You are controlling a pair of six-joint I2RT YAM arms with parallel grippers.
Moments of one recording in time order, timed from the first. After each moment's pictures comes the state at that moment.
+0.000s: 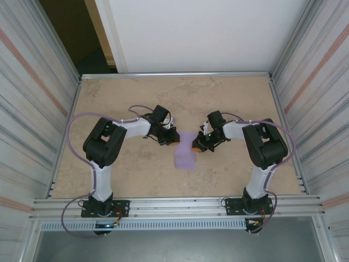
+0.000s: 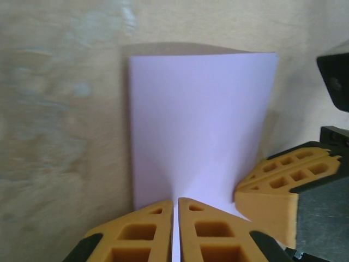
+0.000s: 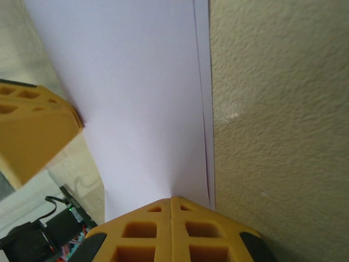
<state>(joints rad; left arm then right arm) -0.56 1.99 1.19 -0.32 0.58 -0.65 0.38 1.87 0.90 -0.34 -0.70 0.65</state>
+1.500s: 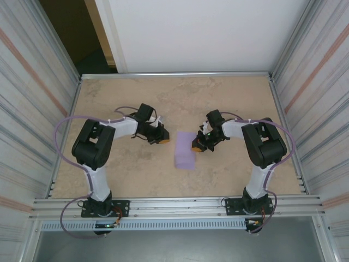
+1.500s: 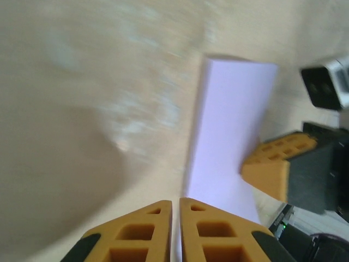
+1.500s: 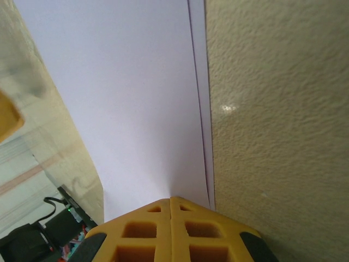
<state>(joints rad) -0.46 1.88 1.08 -0.32 0.69 -0.62 0.39 1.88 0.94 -0.40 -0.69 0.65</state>
